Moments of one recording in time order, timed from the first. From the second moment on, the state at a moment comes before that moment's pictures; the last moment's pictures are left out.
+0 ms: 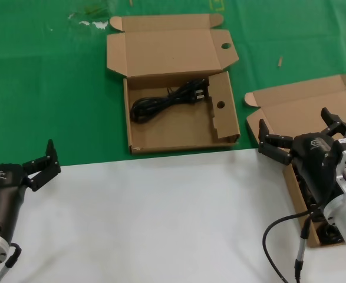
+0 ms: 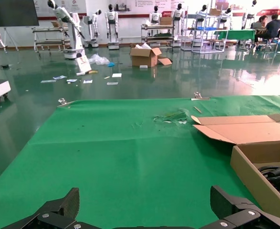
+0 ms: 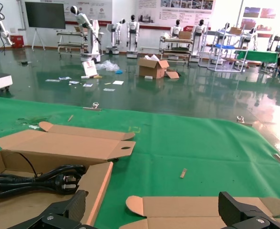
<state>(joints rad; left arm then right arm) 0.00 -0.30 1.60 -1.60 -1.80 0.00 0.00 0.04 0.30 -1.61 1.58 1.79 -0.04 -0.01</state>
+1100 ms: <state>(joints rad) 0.00 -0.30 1.60 -1.60 -1.80 0.00 0.00 0.04 0.30 -1.61 1.58 1.79 -0.04 -0.01</state>
